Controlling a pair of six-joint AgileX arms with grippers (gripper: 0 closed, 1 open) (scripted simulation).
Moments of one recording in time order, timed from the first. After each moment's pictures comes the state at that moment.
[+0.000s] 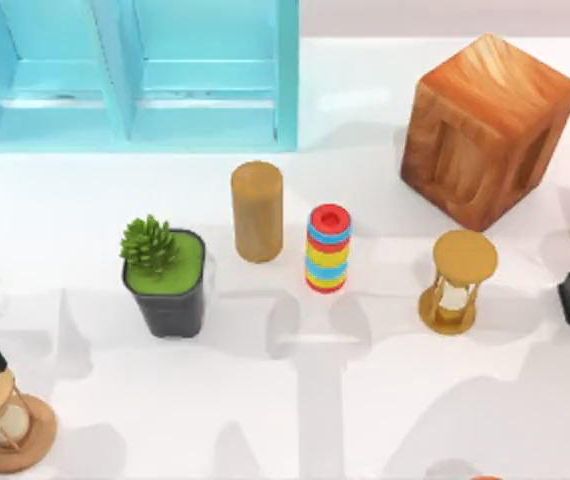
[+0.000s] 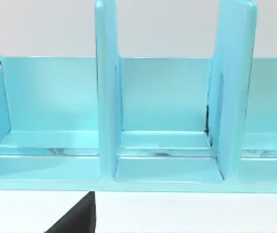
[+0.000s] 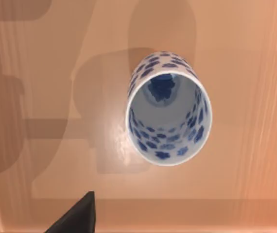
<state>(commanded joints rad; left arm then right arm) 0.00 0.00 0.00 0.00 0.00 0.00 -0.54 1.76 1.48 -1.29 0.00 -0.53</state>
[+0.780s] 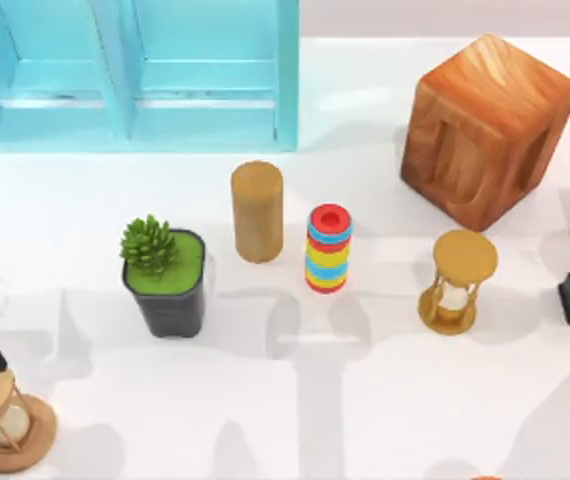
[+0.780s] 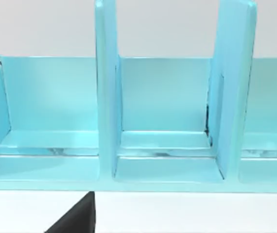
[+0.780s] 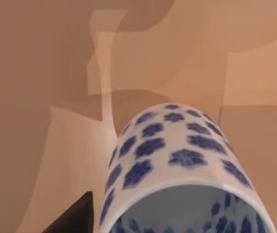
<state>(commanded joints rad) 0.00 0.00 0.00 0.00 0.00 0.00 -0.55 1.84 1.19 -0.92 0.00 -0.53</state>
